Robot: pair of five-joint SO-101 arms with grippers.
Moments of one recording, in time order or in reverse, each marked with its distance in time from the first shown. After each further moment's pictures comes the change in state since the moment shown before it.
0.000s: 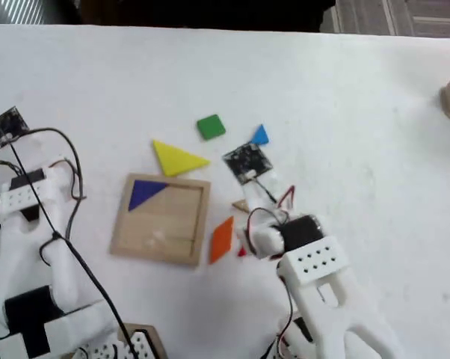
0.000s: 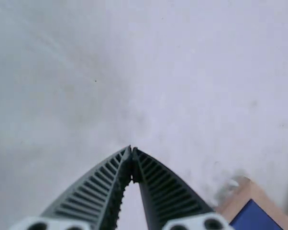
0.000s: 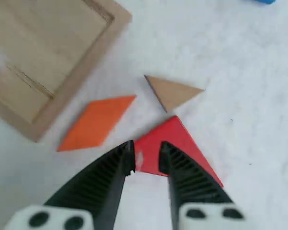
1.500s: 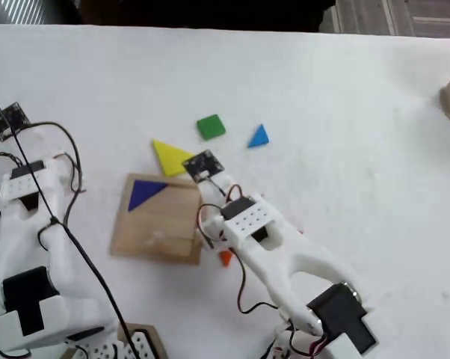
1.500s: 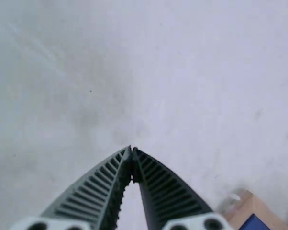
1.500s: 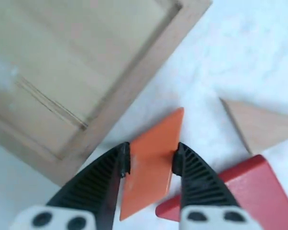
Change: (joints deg) left arm 0.0 7.1 -5.4 -0.3 0.1; right arm -13.1 37.1 -9.8 -12.9 -11.4
